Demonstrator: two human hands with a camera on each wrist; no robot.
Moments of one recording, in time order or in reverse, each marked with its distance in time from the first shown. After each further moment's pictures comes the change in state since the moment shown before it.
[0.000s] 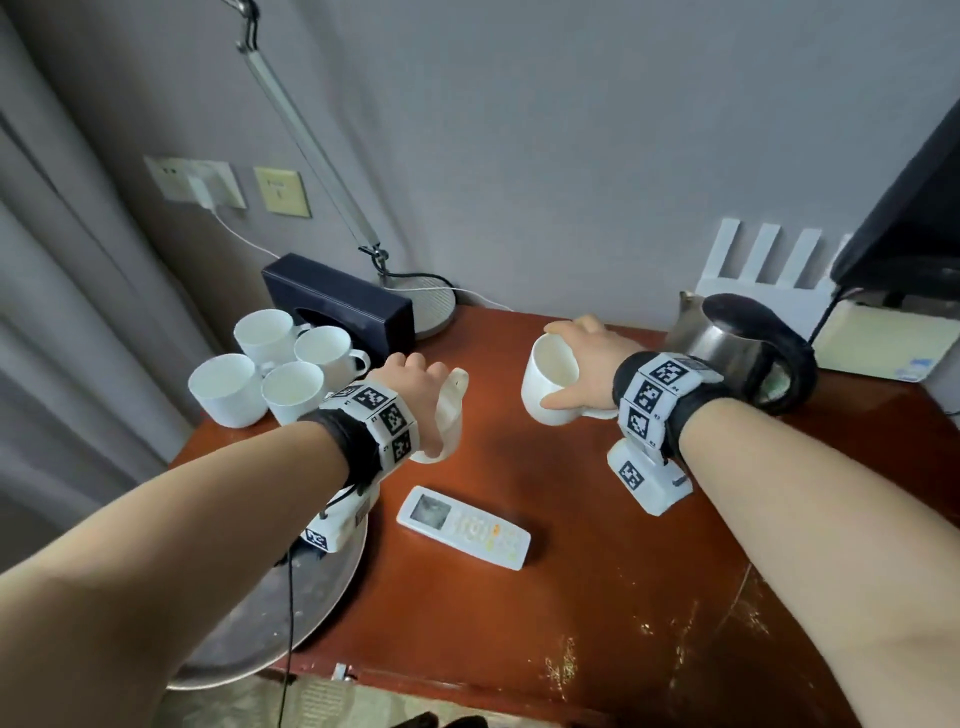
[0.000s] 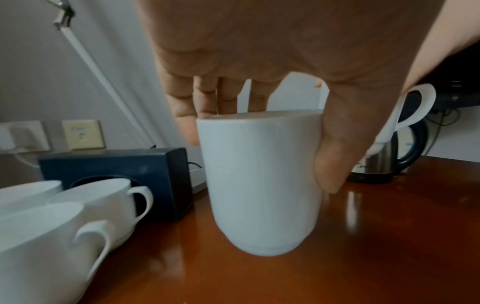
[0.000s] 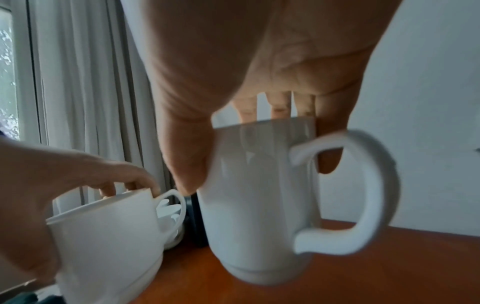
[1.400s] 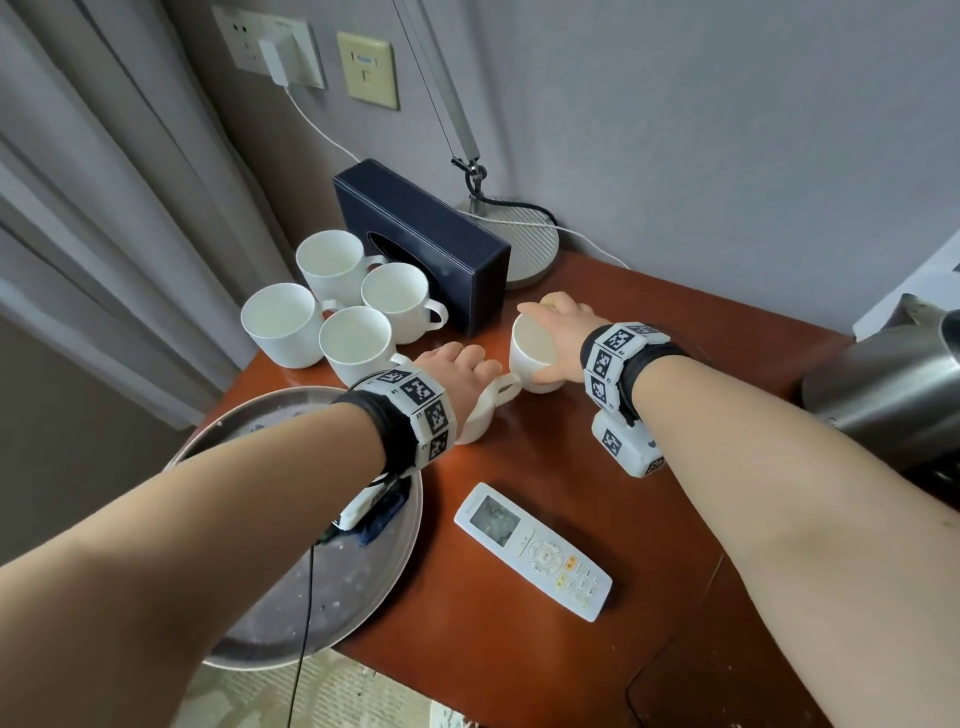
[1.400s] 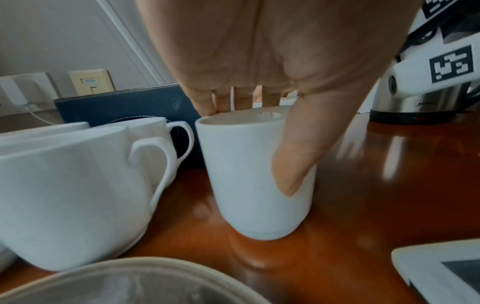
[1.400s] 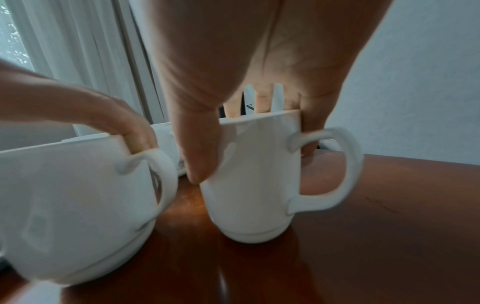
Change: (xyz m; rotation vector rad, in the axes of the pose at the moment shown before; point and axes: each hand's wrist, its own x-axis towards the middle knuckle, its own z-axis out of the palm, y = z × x) left_hand 0.072 -0.054 0.064 0.108 -0.179 0.056; right_hand 0.166 -0.078 0.078 -0.091 -0.227 -0.239
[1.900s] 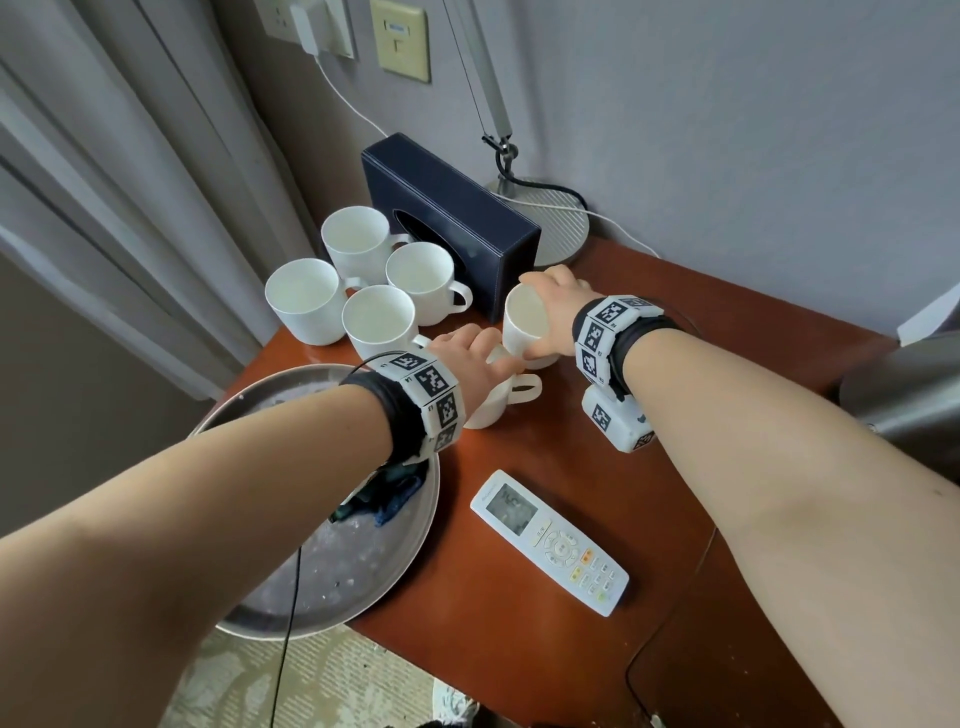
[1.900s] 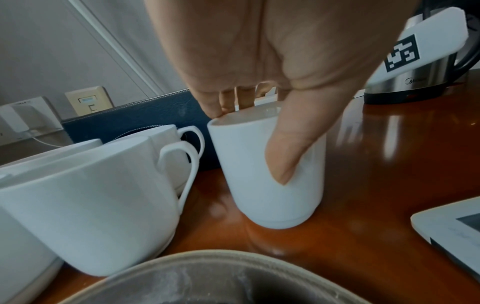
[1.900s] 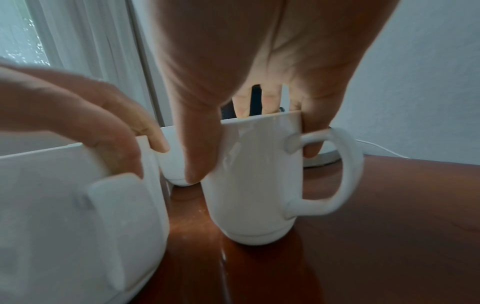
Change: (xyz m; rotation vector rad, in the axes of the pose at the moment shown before) left_hand -0.004 -0.005 0.009 0.093 -0.002 0.005; right_hand 0.022 -0.028 -0.003 0.019 0.036 -0.012
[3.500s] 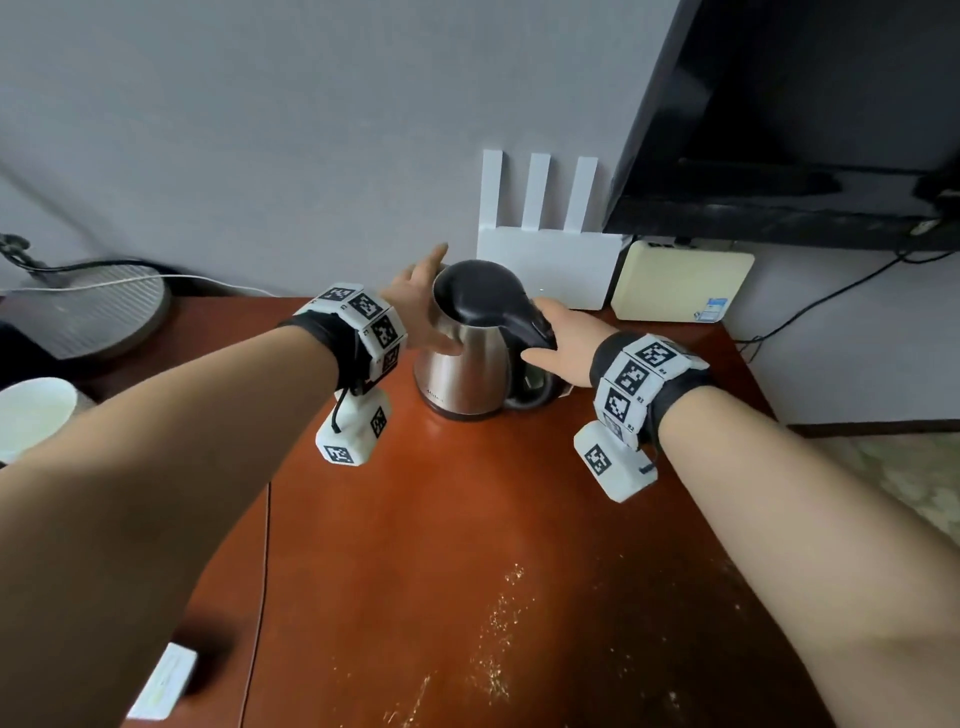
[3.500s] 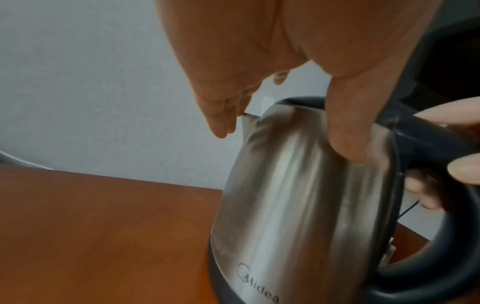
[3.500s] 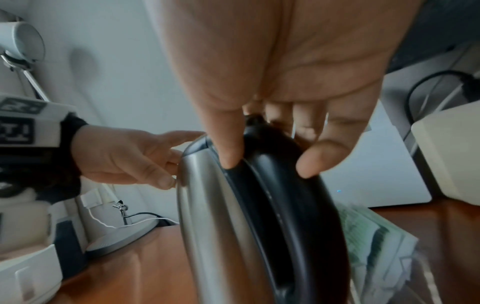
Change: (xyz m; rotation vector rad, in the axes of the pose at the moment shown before) left_hand 0.121 0.321 -0.236 -0.762 0.147 0.190; right_hand -0.270 0.375 -0.033 0.332 0.164 0.452
